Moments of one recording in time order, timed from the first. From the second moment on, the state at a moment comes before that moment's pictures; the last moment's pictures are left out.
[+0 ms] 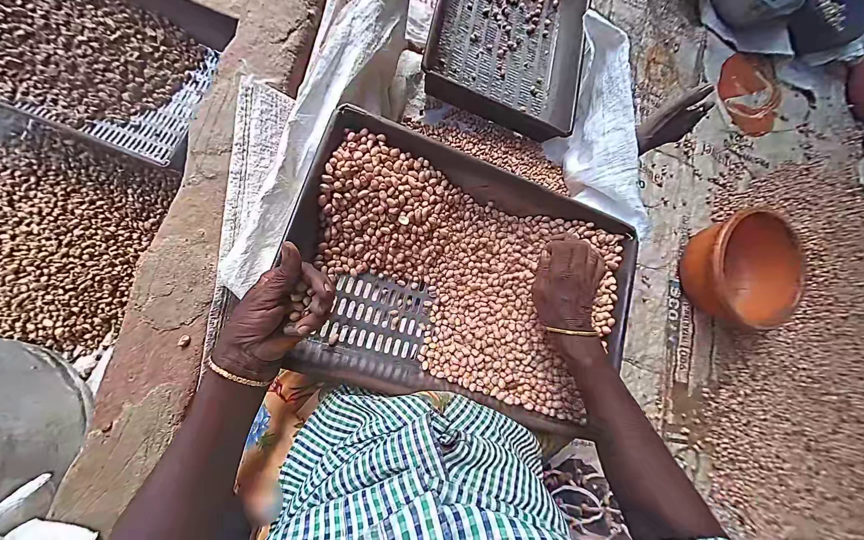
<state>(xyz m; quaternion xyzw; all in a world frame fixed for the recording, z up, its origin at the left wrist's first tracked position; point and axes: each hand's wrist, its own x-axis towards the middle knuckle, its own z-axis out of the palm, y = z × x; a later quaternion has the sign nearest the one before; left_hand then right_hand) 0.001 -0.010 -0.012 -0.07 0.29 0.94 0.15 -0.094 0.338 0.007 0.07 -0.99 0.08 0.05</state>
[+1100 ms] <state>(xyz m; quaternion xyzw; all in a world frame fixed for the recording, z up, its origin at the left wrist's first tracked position) 0.005 -0.014 -0.014 -0.04 0.32 0.94 0.14 -0.094 0.284 -0.005 0.02 -0.70 0.69 -0.19</state>
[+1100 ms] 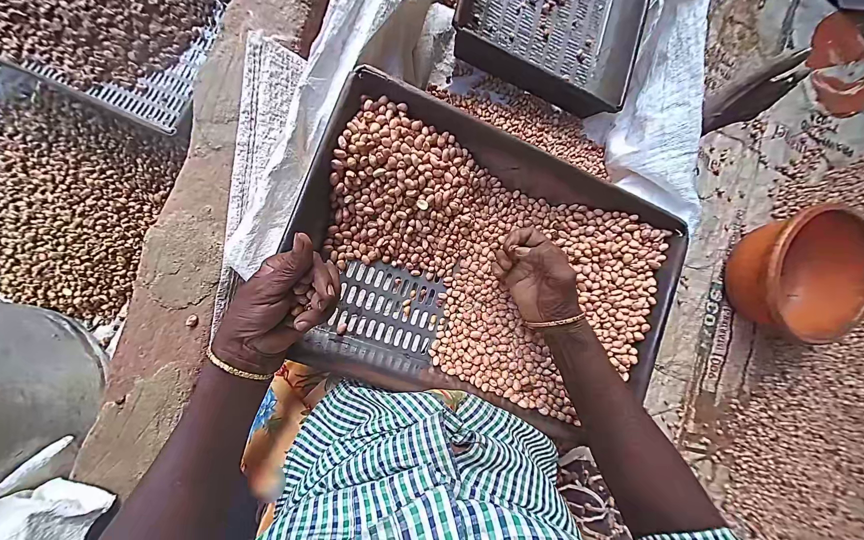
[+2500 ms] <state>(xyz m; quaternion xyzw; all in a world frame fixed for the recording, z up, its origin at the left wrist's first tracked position) 0.003 -0.009 -0.006 -0.05 0.35 0.93 0.13 -0.038 0.248 -0.009 0.30 -0.93 0.17 -0.12</state>
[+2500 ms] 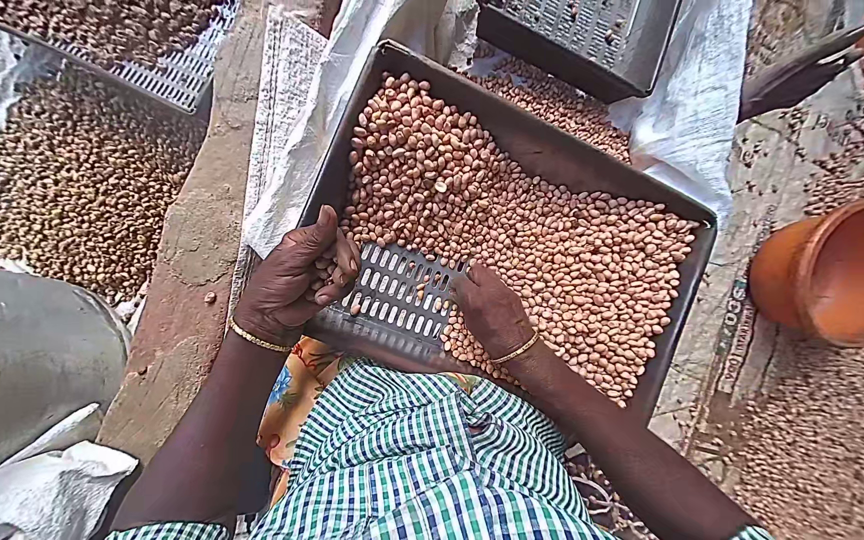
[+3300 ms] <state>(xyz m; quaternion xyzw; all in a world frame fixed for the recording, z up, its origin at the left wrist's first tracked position) 0.001 -0.011 -0.014 -0.10 0.30 0.94 0.13 -0.177 0.235 0.068 0.25 -0.86 0.44 0.02</state>
